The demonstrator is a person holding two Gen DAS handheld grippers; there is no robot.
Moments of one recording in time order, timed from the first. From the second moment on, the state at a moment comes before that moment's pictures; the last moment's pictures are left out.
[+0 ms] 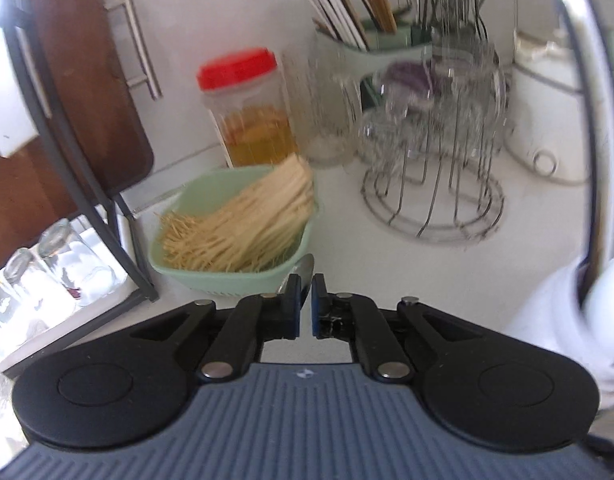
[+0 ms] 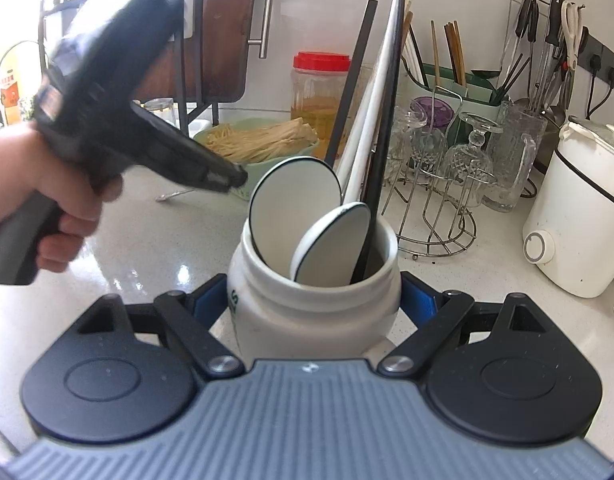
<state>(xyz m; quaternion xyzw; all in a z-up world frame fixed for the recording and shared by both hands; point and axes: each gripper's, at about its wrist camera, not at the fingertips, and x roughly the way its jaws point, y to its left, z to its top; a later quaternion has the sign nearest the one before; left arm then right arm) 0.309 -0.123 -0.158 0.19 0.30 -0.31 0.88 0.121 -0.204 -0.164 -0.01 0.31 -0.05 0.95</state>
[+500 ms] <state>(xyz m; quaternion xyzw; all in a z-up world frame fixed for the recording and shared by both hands) 0.261 -0.102 -0.095 0.13 0.29 -0.32 0.89 0.121 -0.203 -0.164 -0.01 0.31 -0.06 0.95</state>
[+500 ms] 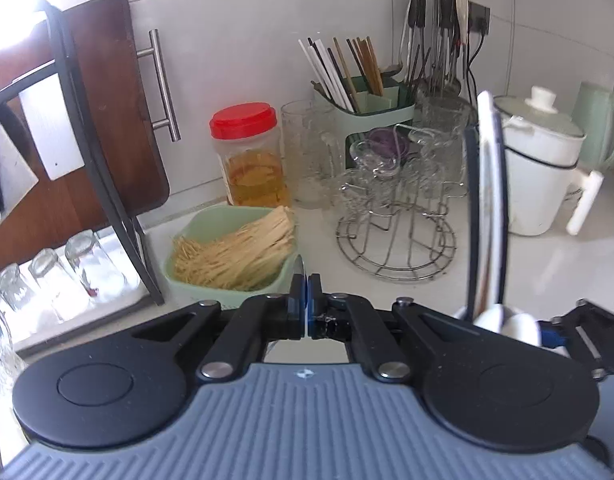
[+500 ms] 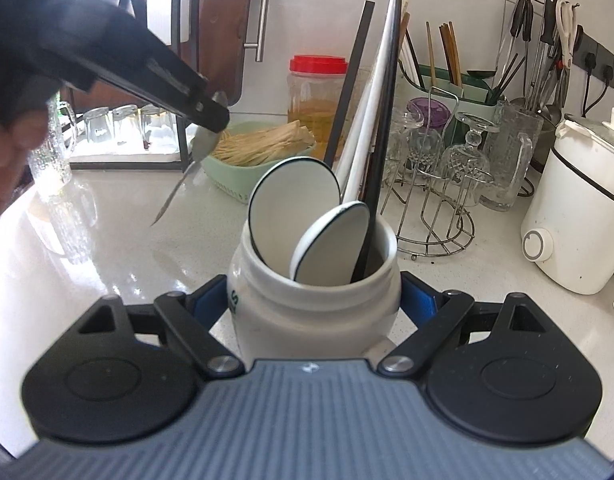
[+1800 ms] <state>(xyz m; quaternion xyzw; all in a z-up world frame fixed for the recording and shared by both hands) 0.227 -0.098 0.016 -0.02 0.27 -0.38 0.88 0.118 -0.204 -0.167 -0.01 0.30 -0.05 0.95</state>
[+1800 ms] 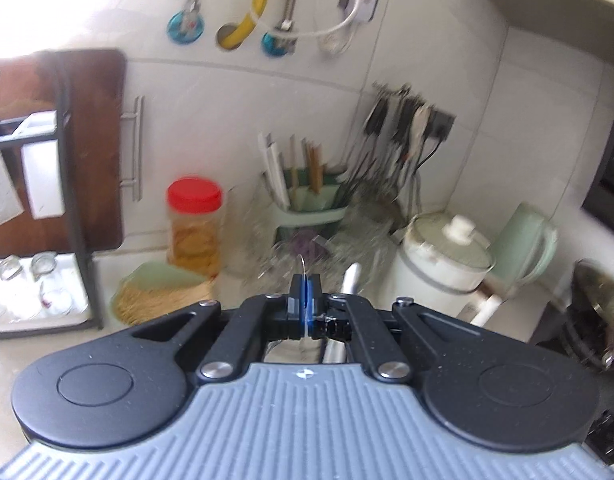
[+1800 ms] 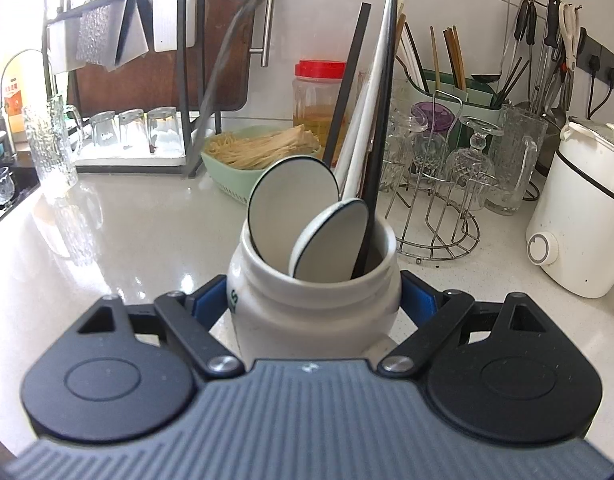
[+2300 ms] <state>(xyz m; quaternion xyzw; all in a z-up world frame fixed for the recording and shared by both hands) 0.216 -0.129 0.042 -0.07 0.24 -0.44 0.86 0.117 -0.209 -0.167 0.00 0.30 -0.03 0.95</state>
